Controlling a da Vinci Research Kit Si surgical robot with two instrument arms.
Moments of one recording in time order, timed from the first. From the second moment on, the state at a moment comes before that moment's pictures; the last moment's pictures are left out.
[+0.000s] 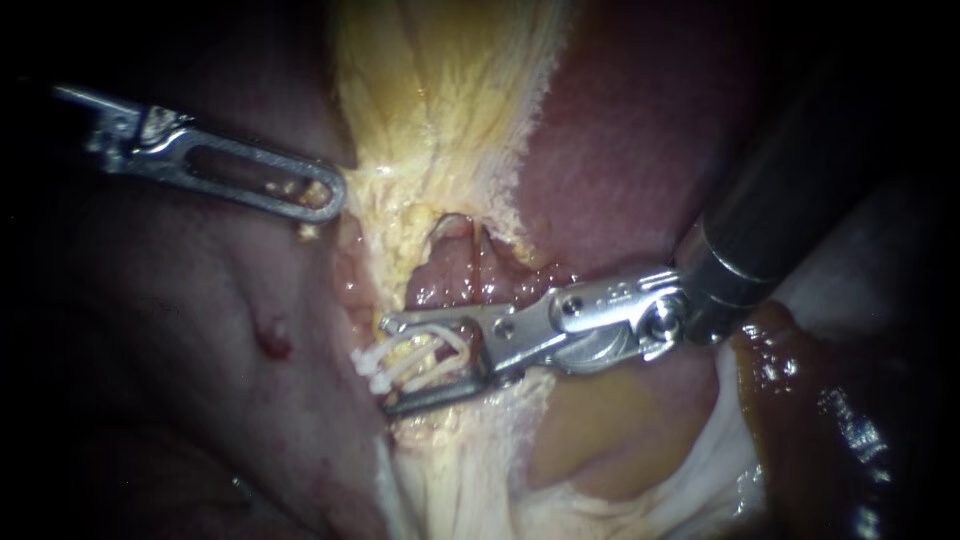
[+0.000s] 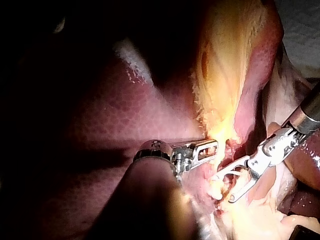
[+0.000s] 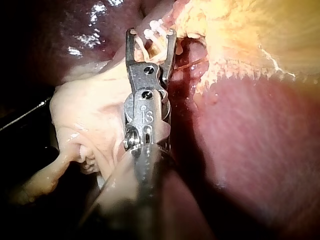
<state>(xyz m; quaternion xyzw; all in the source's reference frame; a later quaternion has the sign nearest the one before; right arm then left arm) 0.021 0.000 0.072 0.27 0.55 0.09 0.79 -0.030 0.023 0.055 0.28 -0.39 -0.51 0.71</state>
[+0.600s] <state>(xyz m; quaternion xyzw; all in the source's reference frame) 0.020 0.001 0.072 0.27 0.55 0.09 0.79 -0.030 0.023 0.055 0.27 -0.39 -0.51 0.72</state>
